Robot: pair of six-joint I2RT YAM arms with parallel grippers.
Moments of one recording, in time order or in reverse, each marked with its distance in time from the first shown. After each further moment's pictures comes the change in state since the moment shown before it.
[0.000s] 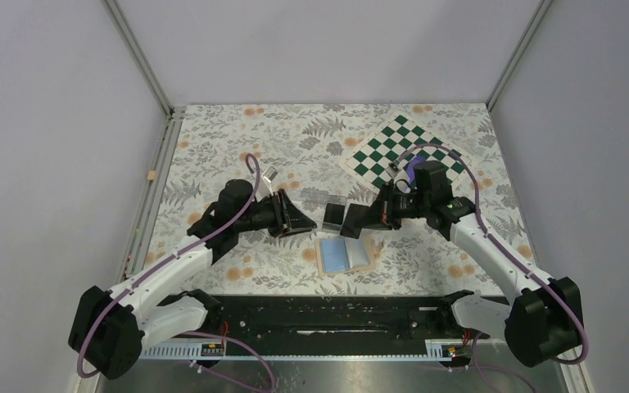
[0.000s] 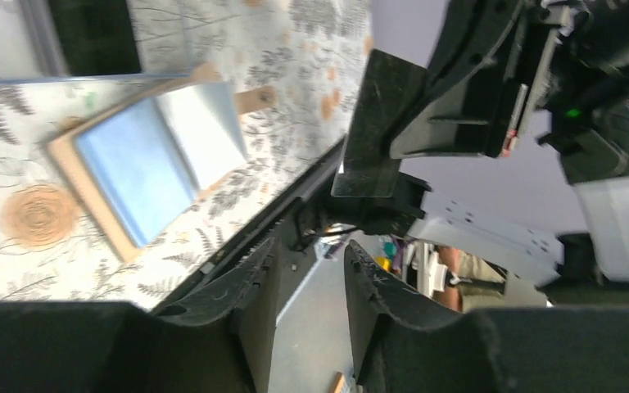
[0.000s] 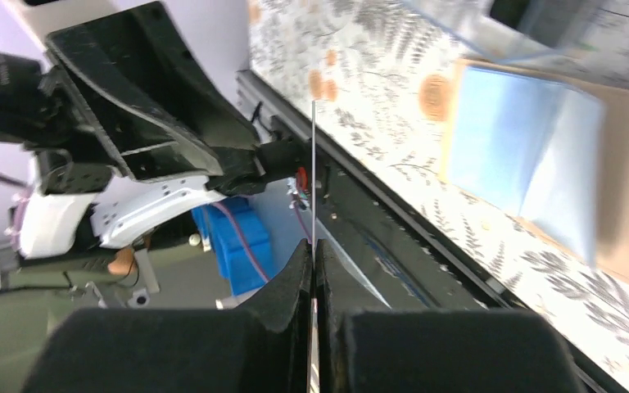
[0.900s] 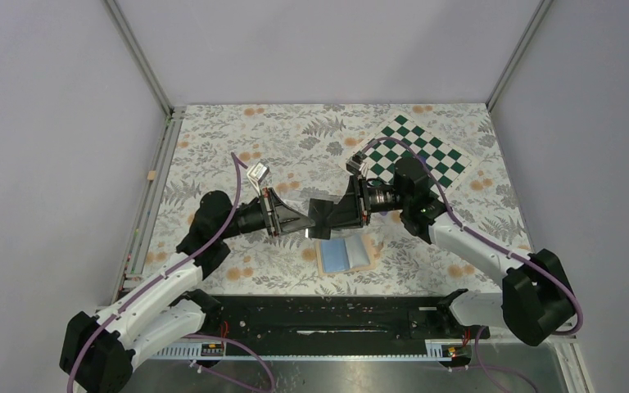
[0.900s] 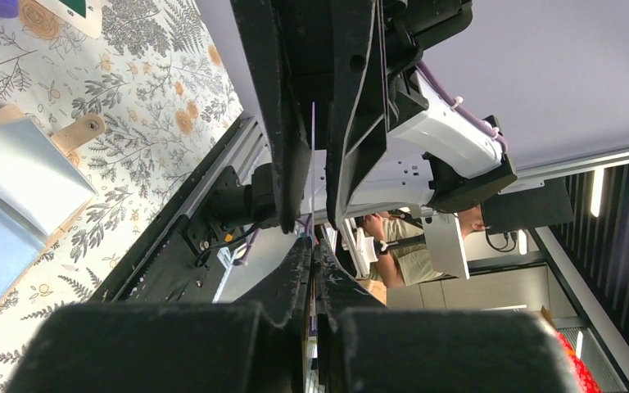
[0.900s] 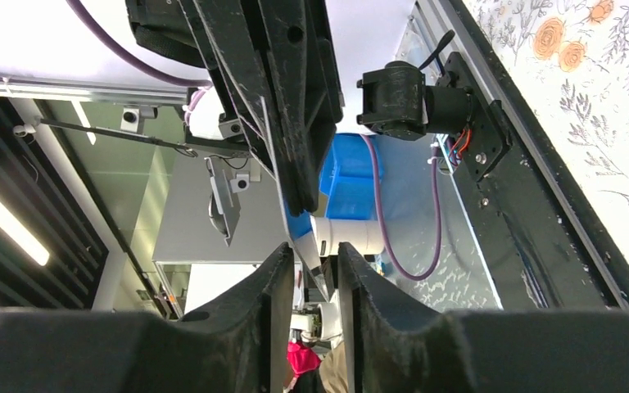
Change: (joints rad) left arm -0.003 -0.148 -0.072 0.314 0.116 -0.177; right arm 0.173 0.108 -0.040 0.673 -0.248 0.426
